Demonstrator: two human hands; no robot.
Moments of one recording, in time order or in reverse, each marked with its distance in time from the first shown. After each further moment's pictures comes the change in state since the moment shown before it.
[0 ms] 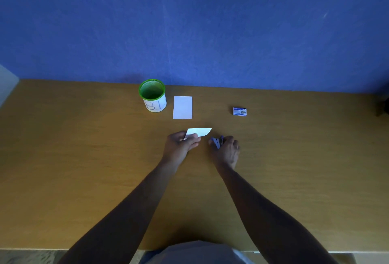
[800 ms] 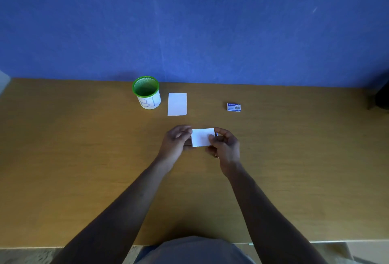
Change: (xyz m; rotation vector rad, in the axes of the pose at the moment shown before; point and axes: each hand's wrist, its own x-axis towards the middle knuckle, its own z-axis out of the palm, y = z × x) left_hand -0.004 -0.002 0.001 0.093 -0.057 0.010; right_hand -0.027 -0.010 -0.054 1.009 -0.303 0.132
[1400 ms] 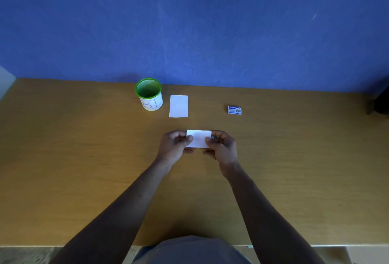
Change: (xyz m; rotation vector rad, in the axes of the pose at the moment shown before) left_hand -0.004 0.000 -0.007 0.096 0.014 0.042; right_hand -0.002 -0.001 0.006 -0.105 -0.105 -0.040
